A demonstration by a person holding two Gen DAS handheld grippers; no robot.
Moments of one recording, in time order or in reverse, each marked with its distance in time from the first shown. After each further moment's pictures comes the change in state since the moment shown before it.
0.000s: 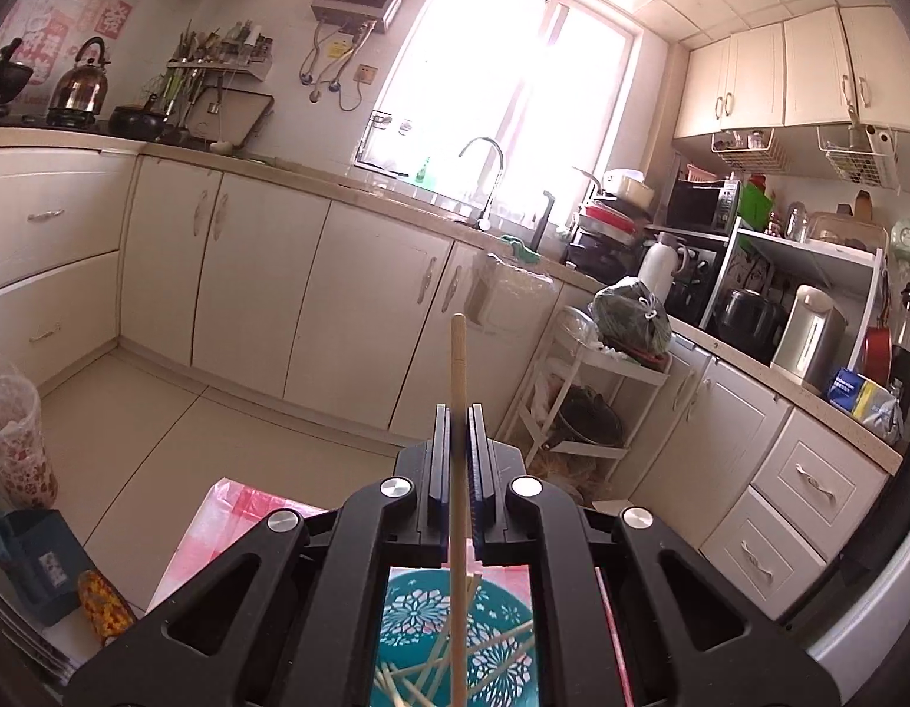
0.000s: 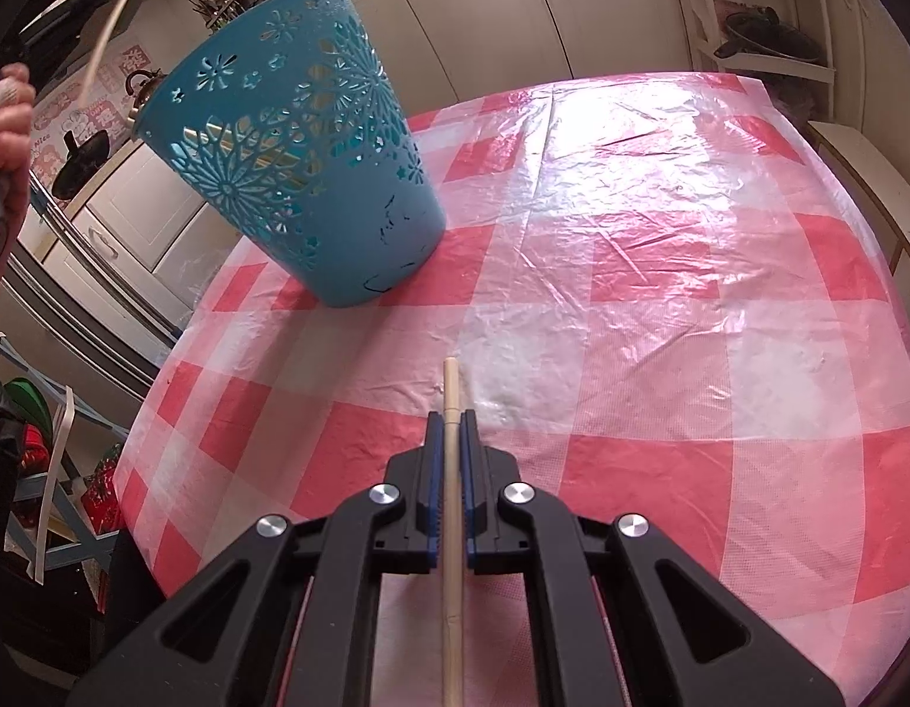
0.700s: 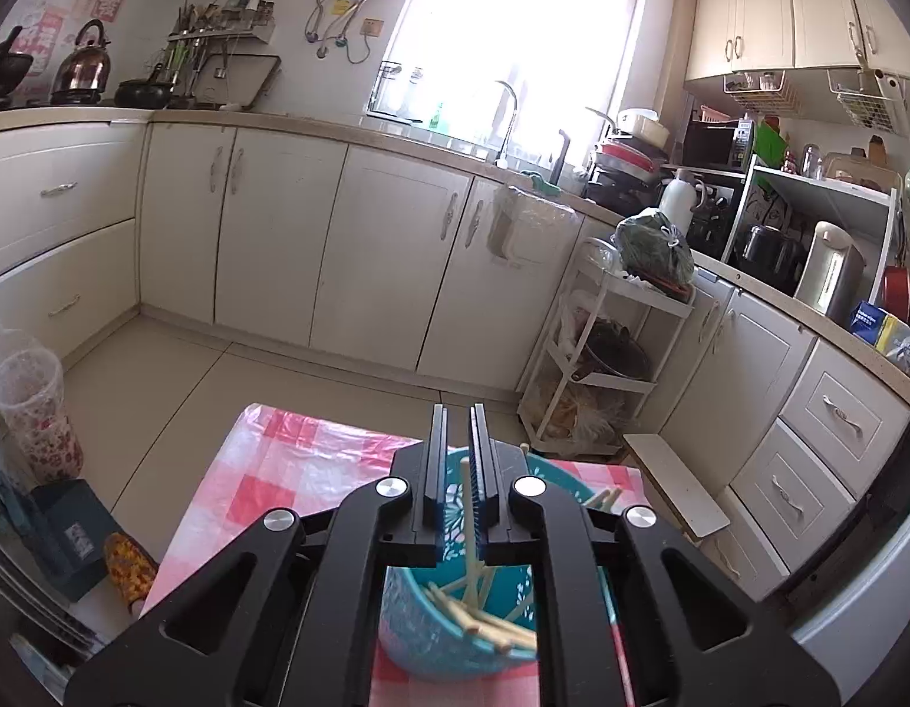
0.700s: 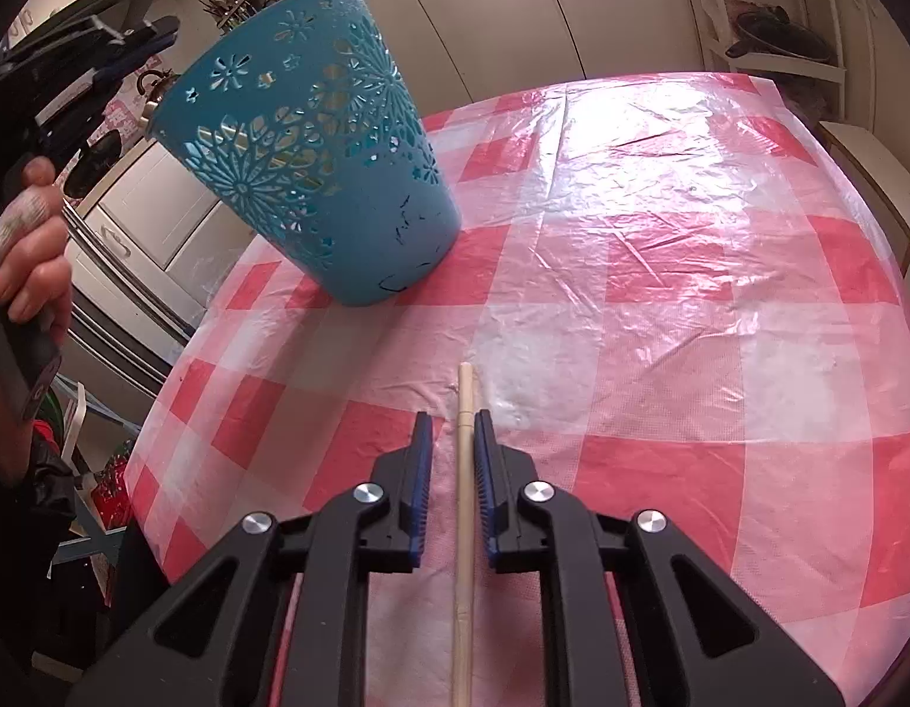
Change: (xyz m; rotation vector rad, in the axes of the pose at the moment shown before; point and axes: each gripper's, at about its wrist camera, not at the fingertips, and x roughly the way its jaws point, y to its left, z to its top) left arm -0.025 0.024 -0.066 0.050 0.122 0.055; right arm 0.002 0.003 0.001 -0.013 0.002 0.032
